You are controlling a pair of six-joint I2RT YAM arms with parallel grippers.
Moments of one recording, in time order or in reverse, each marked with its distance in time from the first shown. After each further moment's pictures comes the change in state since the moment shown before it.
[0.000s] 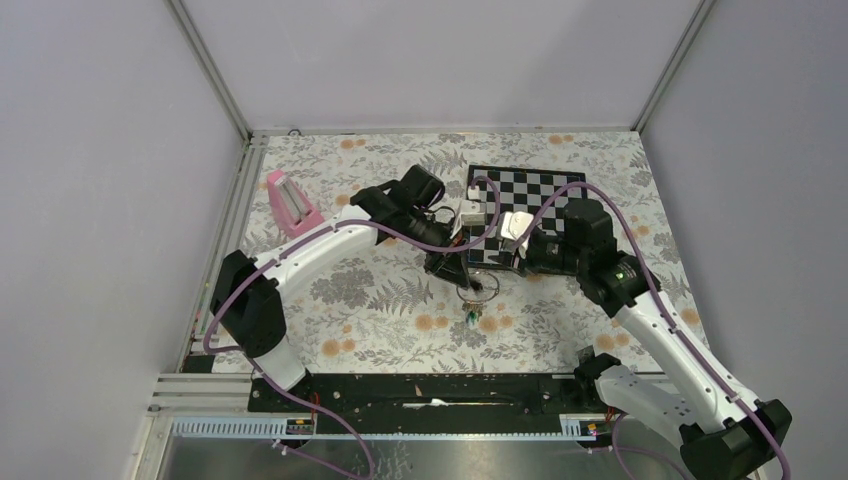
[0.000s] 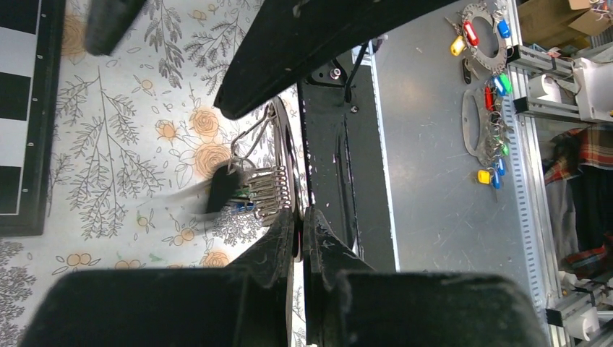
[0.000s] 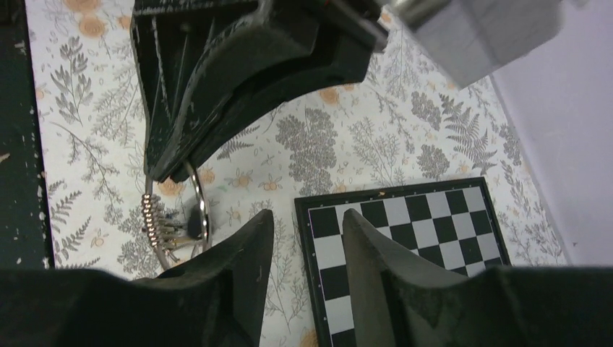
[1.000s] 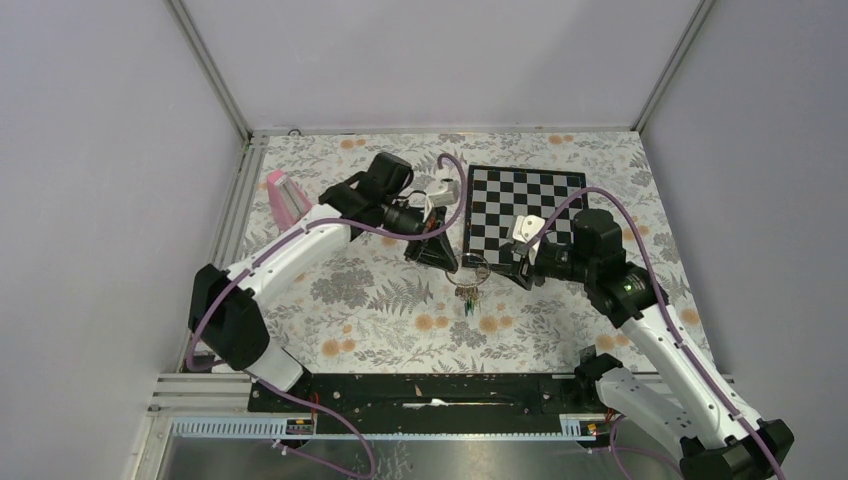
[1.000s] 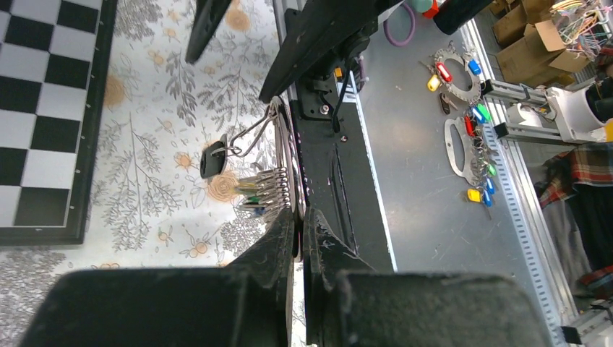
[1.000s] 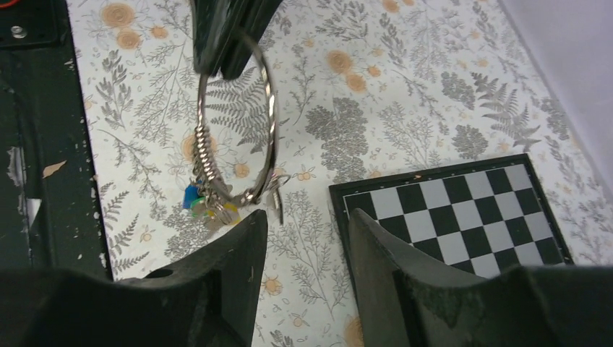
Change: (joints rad) left arm 0.117 -0.091 -0.064 0.073 0.151 -0.003; right arm -0.043 -0.080 -0.050 -0.015 -0.046 0.119
